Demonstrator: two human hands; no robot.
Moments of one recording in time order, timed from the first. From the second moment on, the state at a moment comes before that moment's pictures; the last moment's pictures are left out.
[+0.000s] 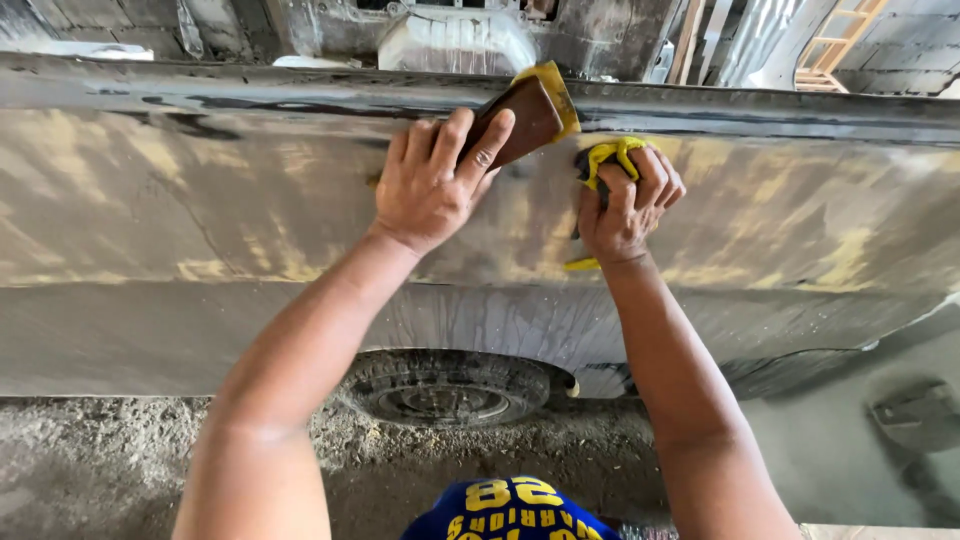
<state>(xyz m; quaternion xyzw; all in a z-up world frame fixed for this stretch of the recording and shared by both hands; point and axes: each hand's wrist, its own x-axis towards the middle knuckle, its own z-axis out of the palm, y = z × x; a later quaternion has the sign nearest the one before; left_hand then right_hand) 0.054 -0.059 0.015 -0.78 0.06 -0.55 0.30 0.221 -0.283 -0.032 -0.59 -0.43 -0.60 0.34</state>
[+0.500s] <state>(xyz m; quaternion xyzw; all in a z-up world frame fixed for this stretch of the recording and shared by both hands) -0.007 -0.073 -0.178 -0.96 0.11 -0.14 0.22 0.205 -0.260 -0.008 -0.59 -0.44 -0.60 0.32</state>
